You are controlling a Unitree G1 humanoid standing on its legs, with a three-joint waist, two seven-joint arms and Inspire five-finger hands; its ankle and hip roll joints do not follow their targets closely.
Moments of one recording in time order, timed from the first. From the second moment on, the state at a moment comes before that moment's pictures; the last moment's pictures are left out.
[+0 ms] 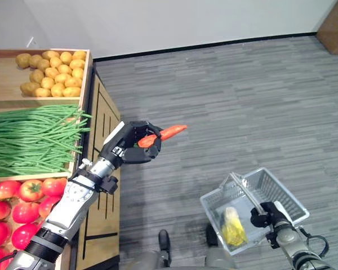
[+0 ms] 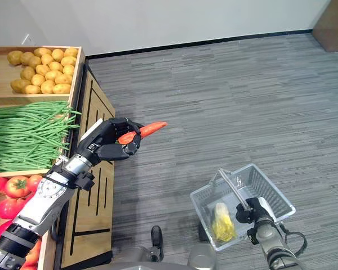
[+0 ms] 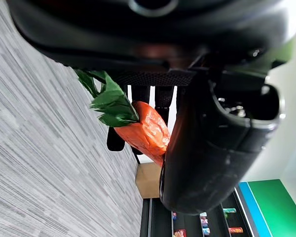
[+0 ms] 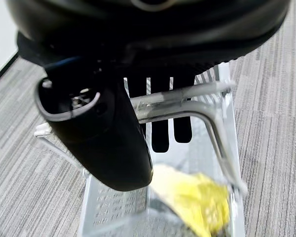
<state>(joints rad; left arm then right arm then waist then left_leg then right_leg) -0.11 0.73 -0.28 -0.04 -0.51 -0.25 -0.15 -0.15 -0.50 0.16 1.13 -0.10 -0.12 -0.15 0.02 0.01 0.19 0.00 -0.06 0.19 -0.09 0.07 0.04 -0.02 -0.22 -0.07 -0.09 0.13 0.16</state>
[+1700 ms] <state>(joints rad) -0.34 0.55 -0.60 0.42 0.52 -0.23 0.16 -0.30 -0.66 0.56 0.20 0.14 -0.14 0.08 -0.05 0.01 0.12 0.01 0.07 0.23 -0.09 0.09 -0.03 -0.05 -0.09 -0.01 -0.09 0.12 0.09</state>
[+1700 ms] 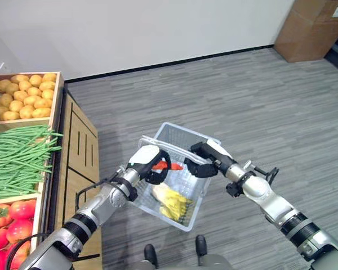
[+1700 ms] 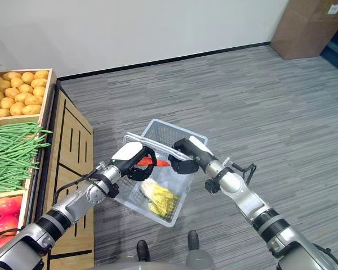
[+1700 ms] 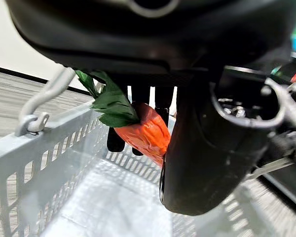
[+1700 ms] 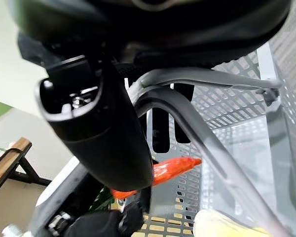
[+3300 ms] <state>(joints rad) 0.14 0.36 -0.33 0.91 -0.16 -0.15 -0.07 -0.19 -0.48 0.15 1.33 -0.03 -0.07 -0.17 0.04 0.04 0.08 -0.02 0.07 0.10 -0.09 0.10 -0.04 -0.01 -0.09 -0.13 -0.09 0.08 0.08</state>
